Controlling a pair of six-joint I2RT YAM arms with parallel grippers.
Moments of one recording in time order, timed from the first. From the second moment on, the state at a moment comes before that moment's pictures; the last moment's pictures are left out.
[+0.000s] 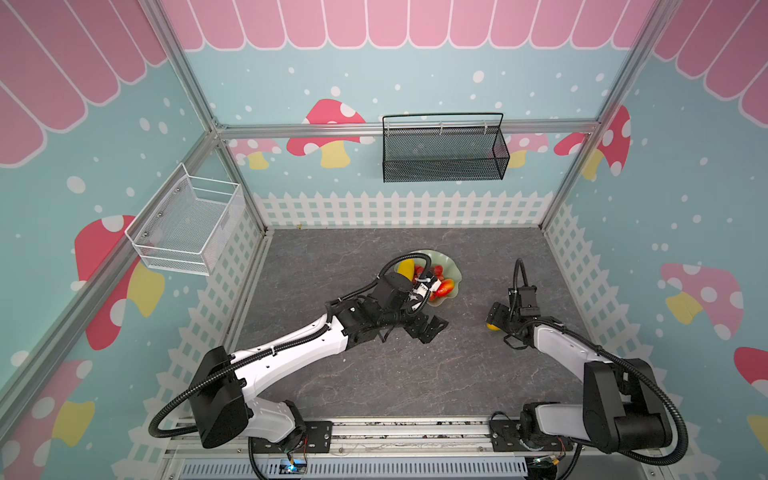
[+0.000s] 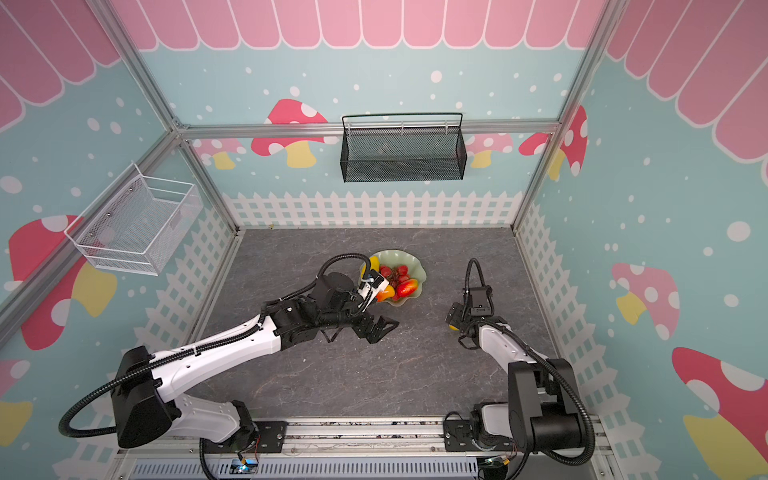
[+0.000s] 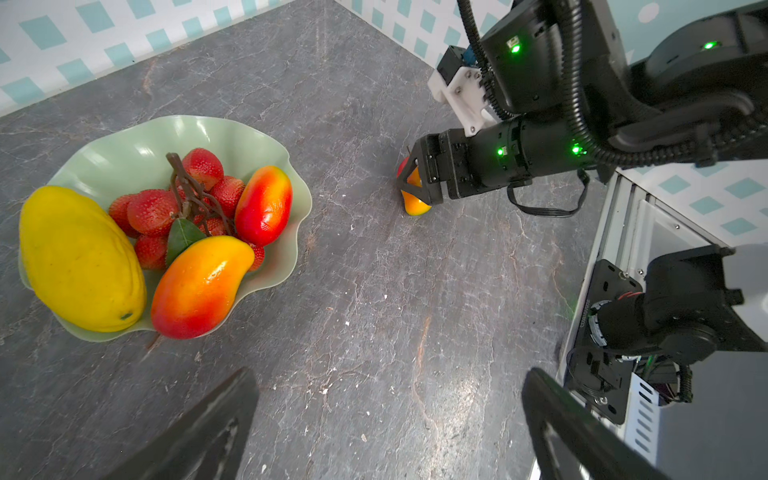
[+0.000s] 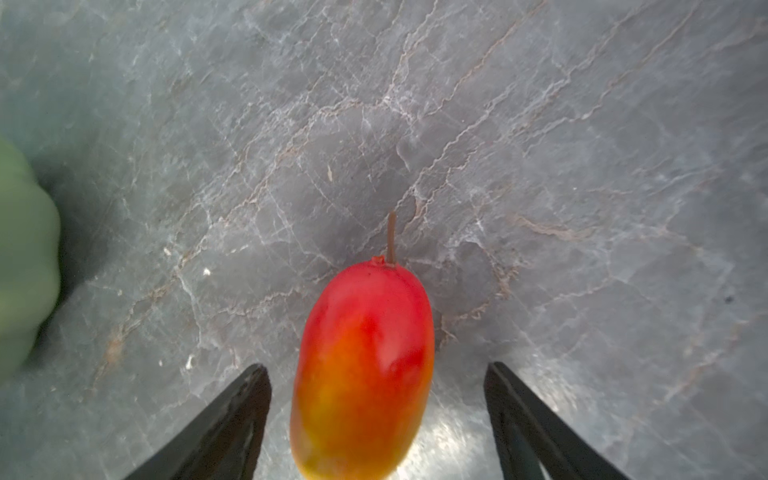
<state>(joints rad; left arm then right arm) -0.90 1.41 1.12 -0.31 0.17 -0.13 0.07 1.35 0.59 -0.23 0.09 0.54</state>
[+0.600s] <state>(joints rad) -0.82 1.40 1.12 -0.27 0.14 -0.21 0.07 1.41 0.68 -0.19 -0.03 0.40</state>
